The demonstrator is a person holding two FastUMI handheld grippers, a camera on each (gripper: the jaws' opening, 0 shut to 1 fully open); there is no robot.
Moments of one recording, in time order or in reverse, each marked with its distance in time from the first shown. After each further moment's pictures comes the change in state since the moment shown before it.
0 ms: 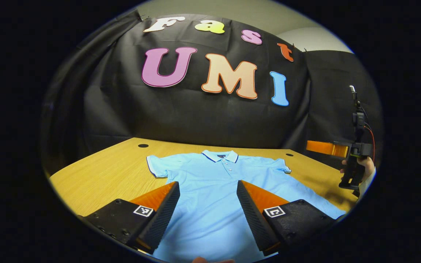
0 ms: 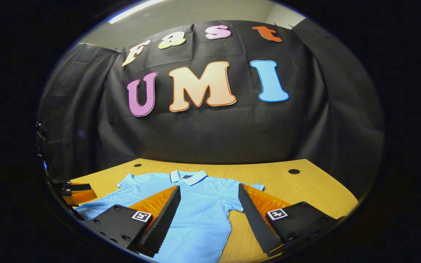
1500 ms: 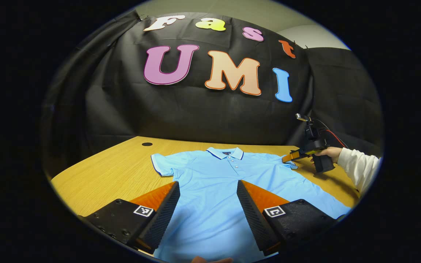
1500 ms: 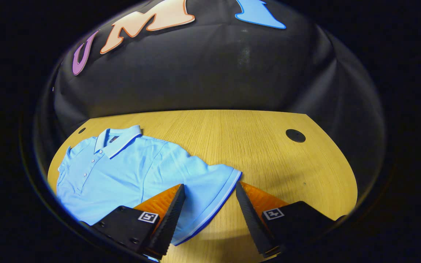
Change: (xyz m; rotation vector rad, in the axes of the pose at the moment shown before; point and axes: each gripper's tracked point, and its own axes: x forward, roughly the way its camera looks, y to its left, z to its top) left arm 0.004 0.013 -0.009 -0.004 0.025 0.015; right arm 0.168 -0.123 -0.129 -0.020 0.503 -0.184
